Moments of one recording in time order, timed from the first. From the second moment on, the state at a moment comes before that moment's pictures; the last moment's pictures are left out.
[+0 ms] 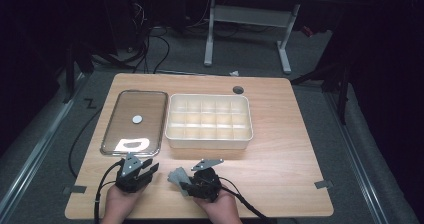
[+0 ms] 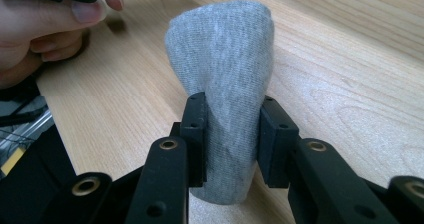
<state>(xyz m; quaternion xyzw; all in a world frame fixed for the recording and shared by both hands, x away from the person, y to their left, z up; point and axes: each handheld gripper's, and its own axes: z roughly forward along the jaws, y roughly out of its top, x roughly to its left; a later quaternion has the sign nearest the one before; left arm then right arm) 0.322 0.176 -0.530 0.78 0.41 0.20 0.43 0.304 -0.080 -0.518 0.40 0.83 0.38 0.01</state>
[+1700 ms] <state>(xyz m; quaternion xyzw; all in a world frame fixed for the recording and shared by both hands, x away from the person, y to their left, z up) 0.324 0.191 -0.529 0.77 0.43 0.21 0.43 0.312 -0.211 -0.479 0.47 0.81 0.32 0.13</state>
